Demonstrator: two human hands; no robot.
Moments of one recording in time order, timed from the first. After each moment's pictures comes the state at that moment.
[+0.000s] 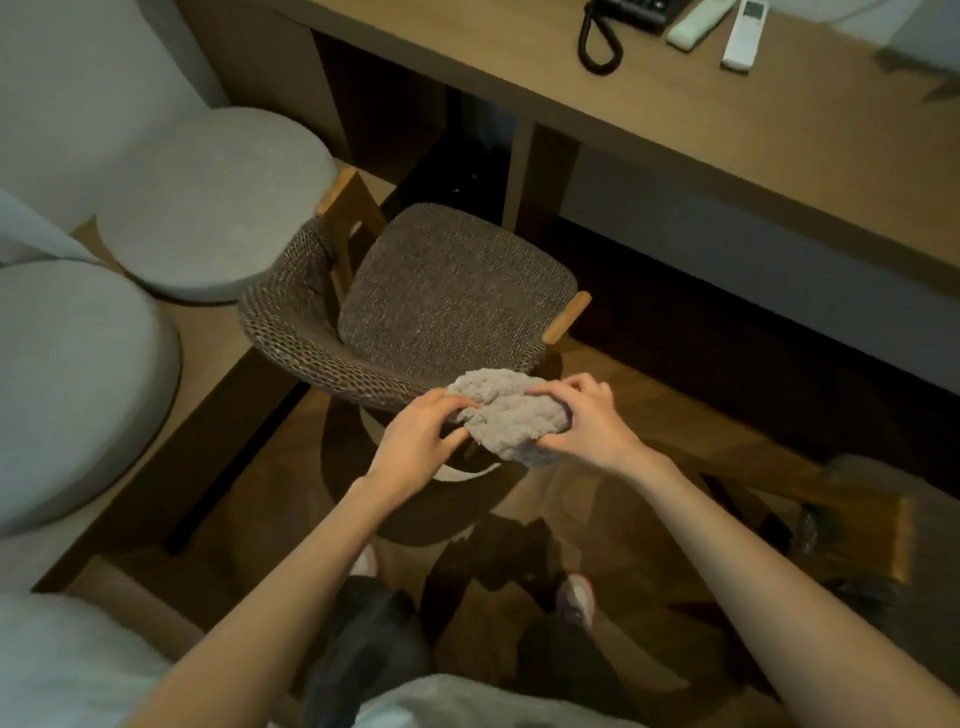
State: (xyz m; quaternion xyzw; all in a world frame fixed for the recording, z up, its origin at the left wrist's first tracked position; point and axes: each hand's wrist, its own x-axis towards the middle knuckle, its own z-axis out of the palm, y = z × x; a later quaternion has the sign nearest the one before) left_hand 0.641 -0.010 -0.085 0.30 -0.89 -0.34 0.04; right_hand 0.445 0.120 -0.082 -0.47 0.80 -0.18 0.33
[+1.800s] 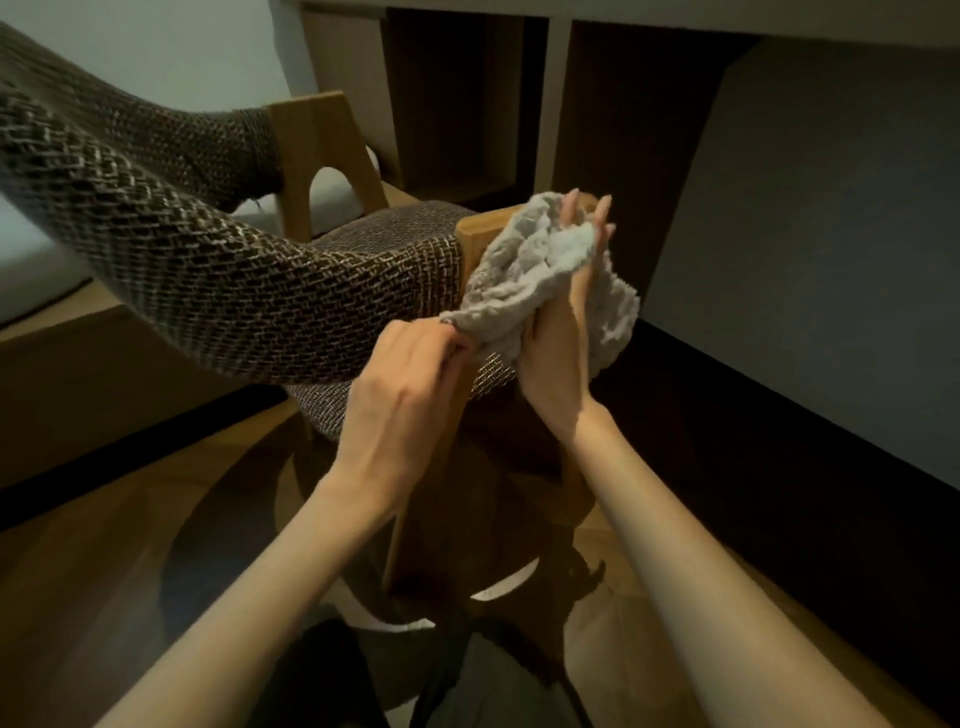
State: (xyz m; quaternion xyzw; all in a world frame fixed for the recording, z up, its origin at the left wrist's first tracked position) left_hand 0.432 0.045 -0.381 0.35 -0.84 0.09 0.40; right_hand 0.279 0.012 -0.393 -0.52 0.64 -0.56 0.14
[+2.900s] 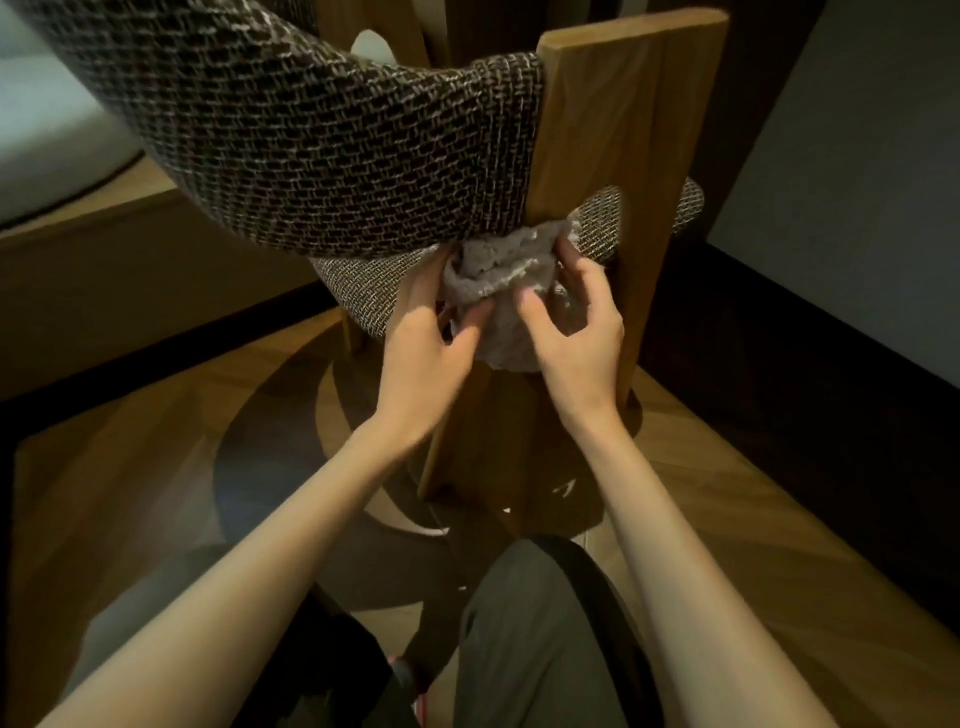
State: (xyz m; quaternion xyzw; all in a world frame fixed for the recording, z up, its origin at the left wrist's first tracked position) left_hand 0.453 0.035 -0.455 0.46 -0.72 -0.19 0.48; right_hand 0.325 0.054 -0.472 -0.47 0.51 -0.68 0.24
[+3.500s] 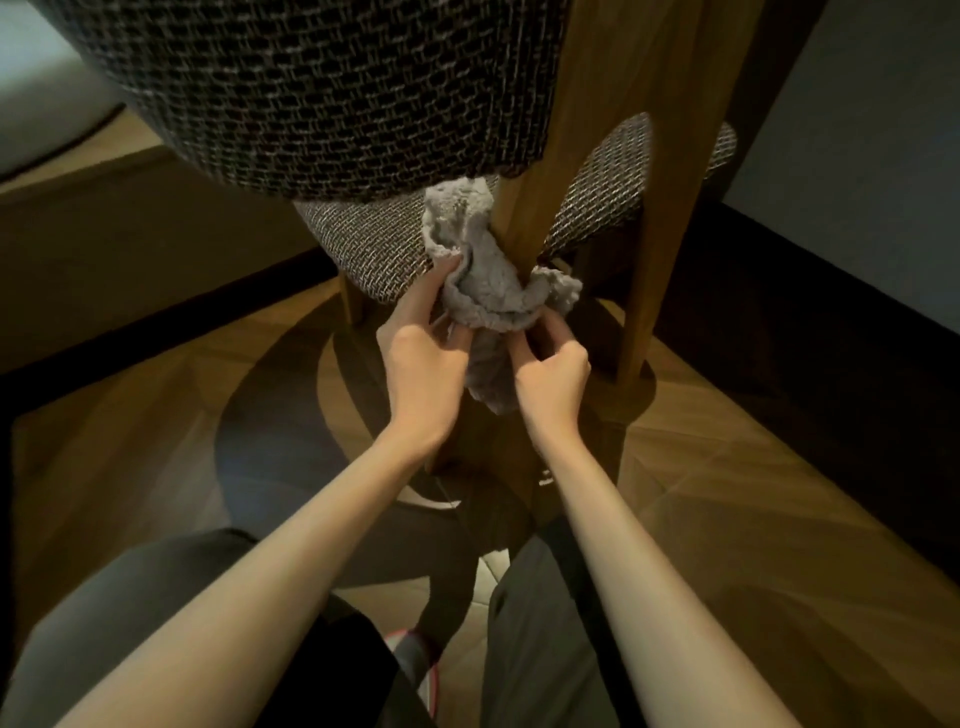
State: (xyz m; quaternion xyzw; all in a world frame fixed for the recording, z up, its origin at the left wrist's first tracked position) left_hand 0.460 0.043 -0.510 0.46 -0.64 -0.28 0.55; right_hand 0.359 0.057 -0.548 -0.36 0.63 -0.61 0.31
